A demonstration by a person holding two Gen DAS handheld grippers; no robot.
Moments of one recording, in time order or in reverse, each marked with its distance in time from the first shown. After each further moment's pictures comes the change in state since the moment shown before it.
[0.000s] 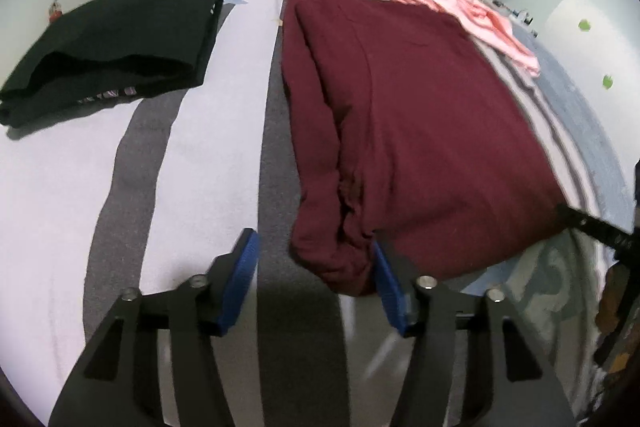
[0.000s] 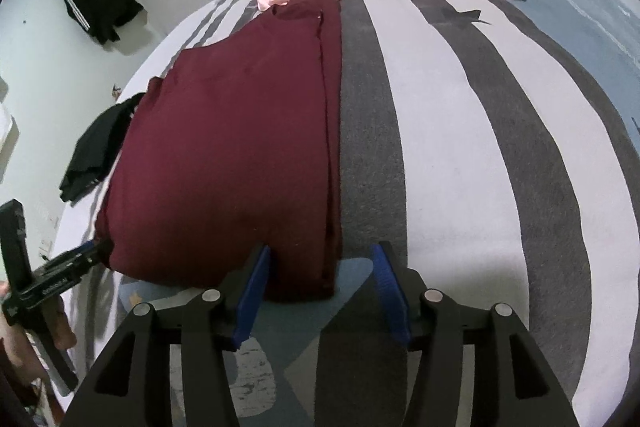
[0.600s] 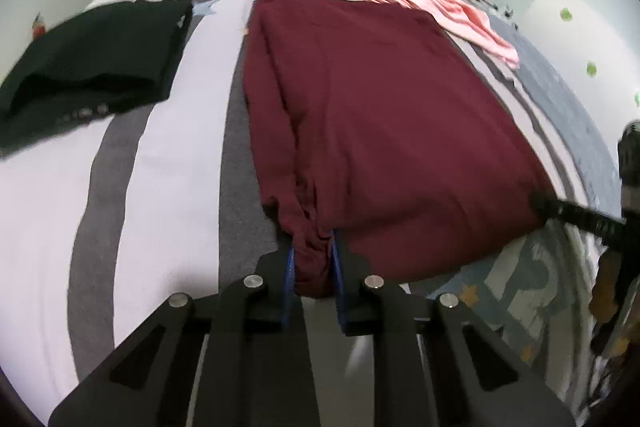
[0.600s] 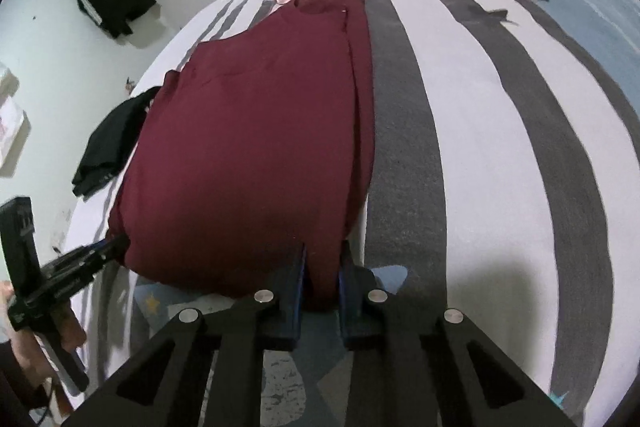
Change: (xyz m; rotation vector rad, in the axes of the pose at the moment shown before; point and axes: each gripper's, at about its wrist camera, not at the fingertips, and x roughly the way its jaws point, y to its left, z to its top) left arm 0.002 -0.011 0.004 0.018 -0.008 -0.056; right arm 0.010 0.014 0.005 -0.054 0.024 0.029
